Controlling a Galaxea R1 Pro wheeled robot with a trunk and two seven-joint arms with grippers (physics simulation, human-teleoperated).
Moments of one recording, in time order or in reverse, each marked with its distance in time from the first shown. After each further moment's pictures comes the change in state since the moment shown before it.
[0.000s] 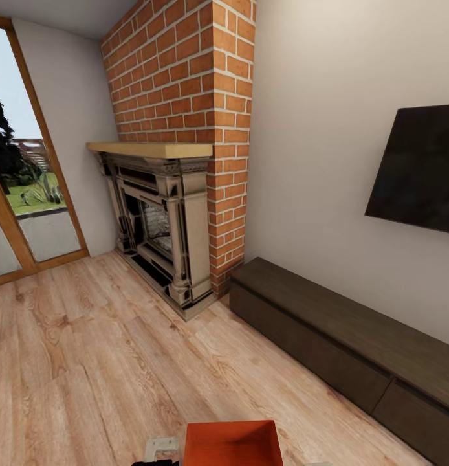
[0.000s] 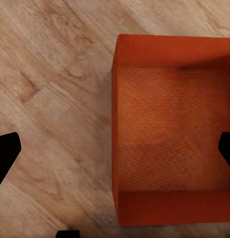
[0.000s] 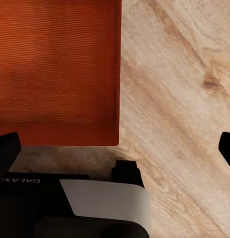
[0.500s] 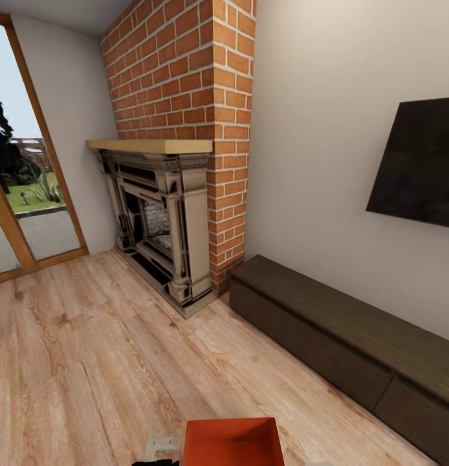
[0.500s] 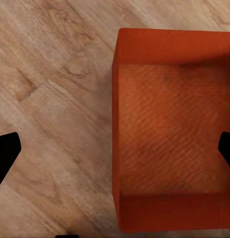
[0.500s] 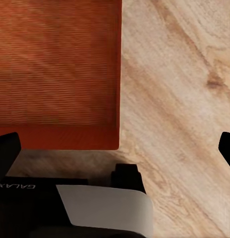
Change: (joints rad) left arm 0.000 0.000 0.000 0.000 0.001 0.000 0.001; right arm 0.000 -0.001 0.000 0.000 0.000 0.000 0.000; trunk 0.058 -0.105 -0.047
